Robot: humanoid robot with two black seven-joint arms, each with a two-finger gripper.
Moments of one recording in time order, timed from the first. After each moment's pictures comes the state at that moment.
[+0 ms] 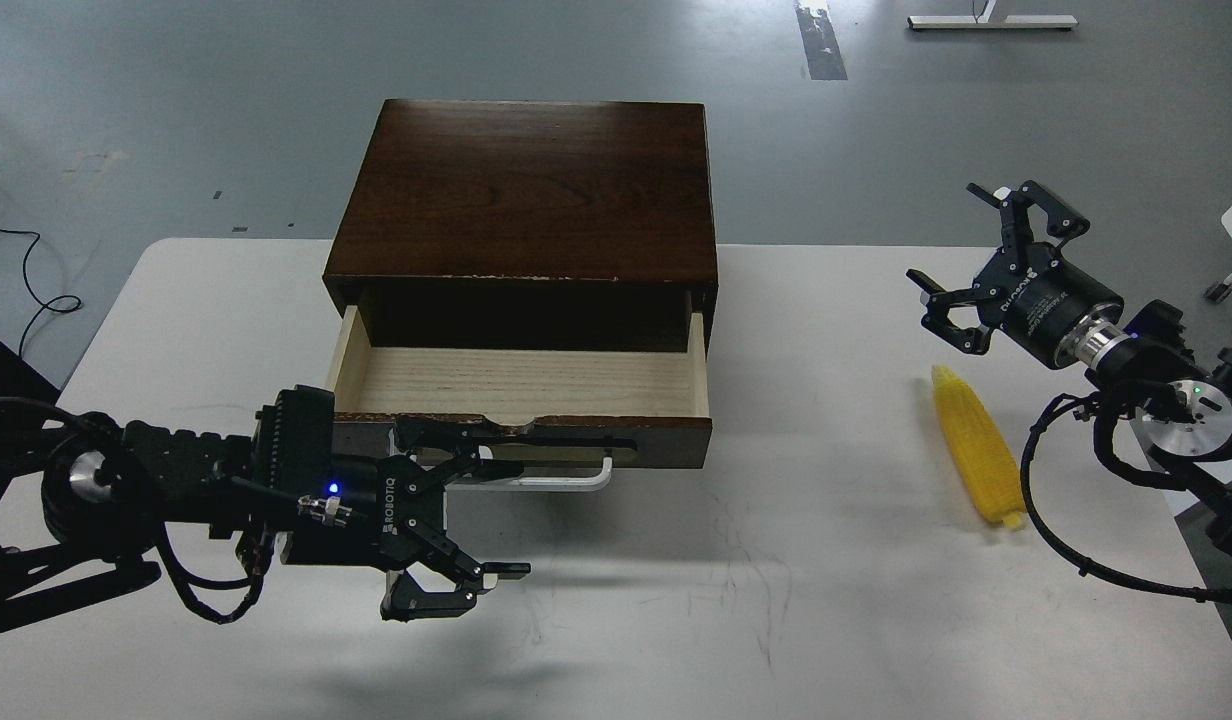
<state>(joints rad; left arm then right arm) -0.93 0.89 0.02 -1.67 2.18 0.19 -0.49 0.71 -0.60 0.51 0.86 0.18 0.45 0.13</state>
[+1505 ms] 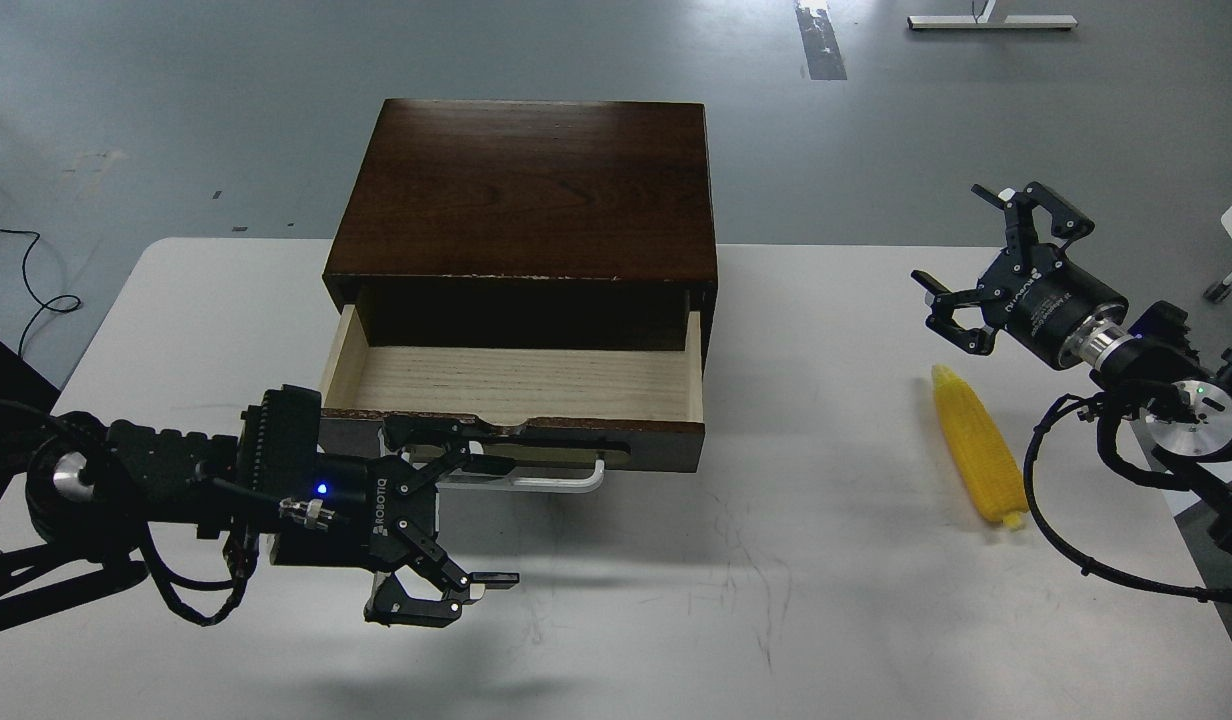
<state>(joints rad) -0.91 0.91 -0.01 -1.68 2.18 0.19 -0.49 0.71 -0.60 0.51 0.85 0.18 0.45 0.13</state>
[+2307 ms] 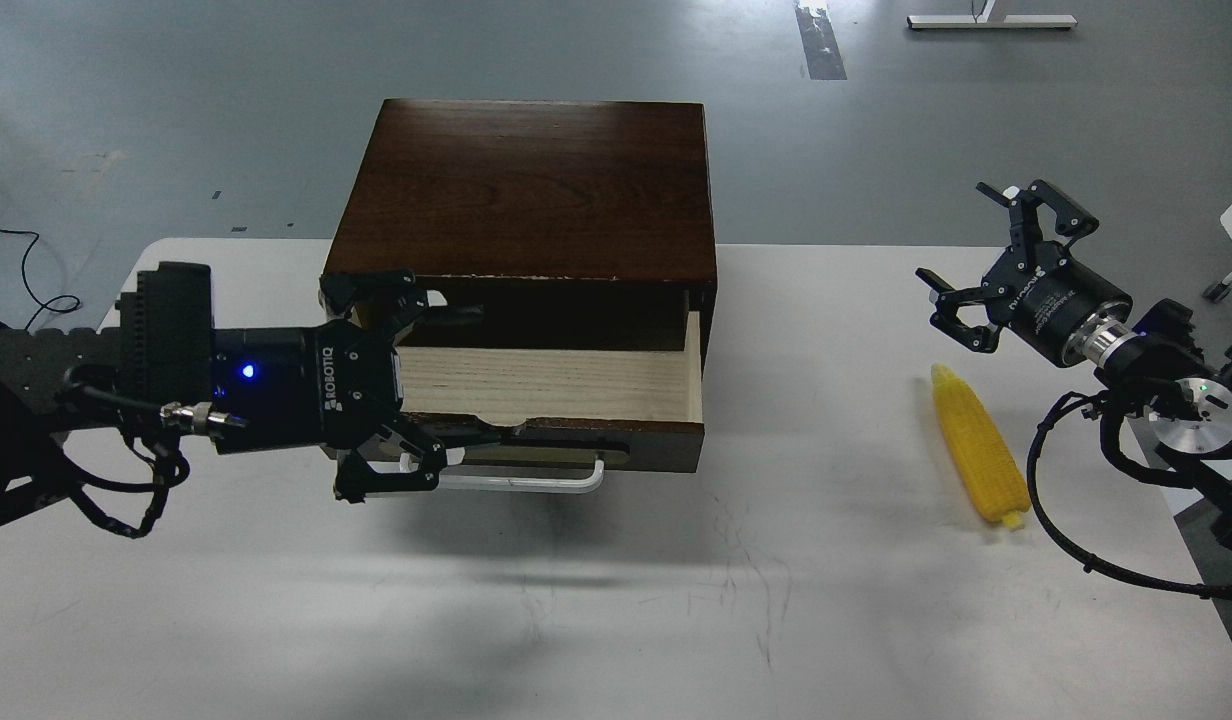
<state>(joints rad) -0.94 1.07 -0.29 -1.72 2.18 0.27 -0.49 0.72 -0.60 0.50 0.84 0.18 0.45 0.13</state>
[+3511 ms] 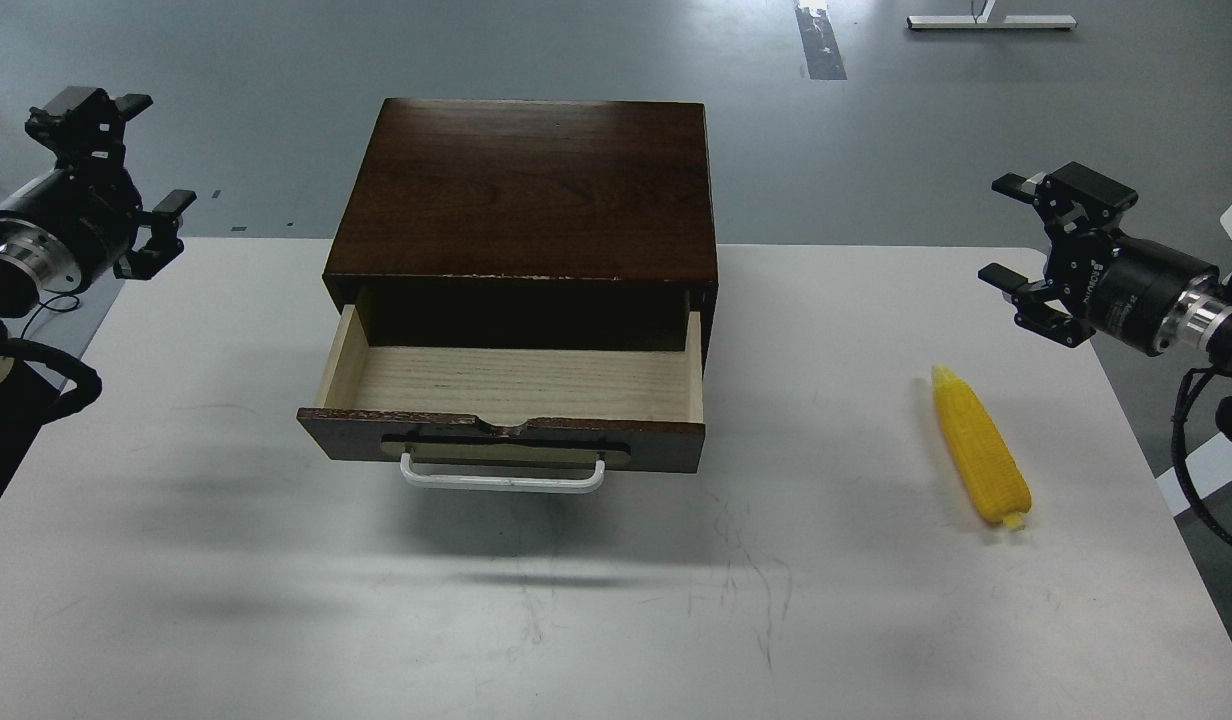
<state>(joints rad) -0.85 0.82 -0.35 -0.89 -0.02 -0.20 -0.28 0.75 -0.88 0.49 1.06 -0.46 0.43 0.22</state>
